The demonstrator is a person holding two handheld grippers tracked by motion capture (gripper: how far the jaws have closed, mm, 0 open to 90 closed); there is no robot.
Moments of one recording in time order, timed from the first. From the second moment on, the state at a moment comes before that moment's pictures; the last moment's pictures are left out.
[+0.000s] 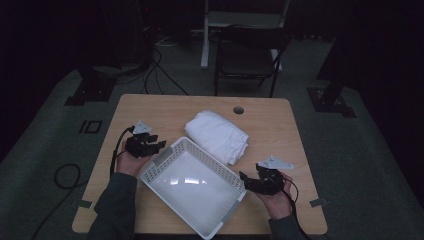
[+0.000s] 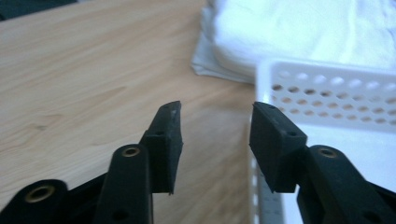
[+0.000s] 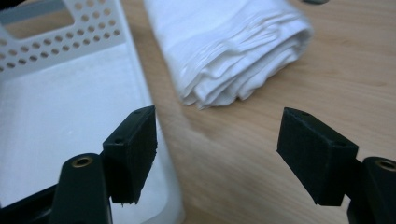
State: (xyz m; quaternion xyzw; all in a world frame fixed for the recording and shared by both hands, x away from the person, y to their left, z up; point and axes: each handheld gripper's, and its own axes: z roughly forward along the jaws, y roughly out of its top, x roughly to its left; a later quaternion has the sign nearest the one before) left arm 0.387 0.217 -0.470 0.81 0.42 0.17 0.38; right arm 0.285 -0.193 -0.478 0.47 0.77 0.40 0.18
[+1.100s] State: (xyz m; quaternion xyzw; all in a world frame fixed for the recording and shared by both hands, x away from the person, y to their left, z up) left arm 0.366 0.194 -0.490 0.84 0.40 0.13 0.34; right arm 0.336 -0.192 -0.479 0.48 0.77 0.35 0.22
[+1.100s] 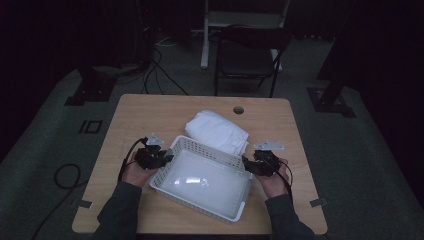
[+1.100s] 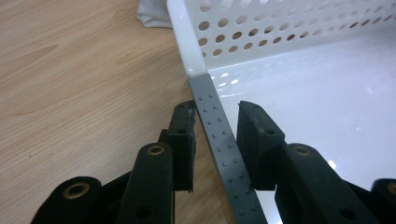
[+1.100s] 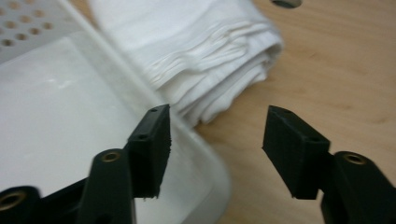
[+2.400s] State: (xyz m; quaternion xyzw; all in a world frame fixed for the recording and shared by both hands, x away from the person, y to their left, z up) left arm 0.327 0.218 -0.481 0.81 0.46 0.16 0.33; right arm 0.285 -0.163 -0.486 0.50 0.78 0.36 0.14
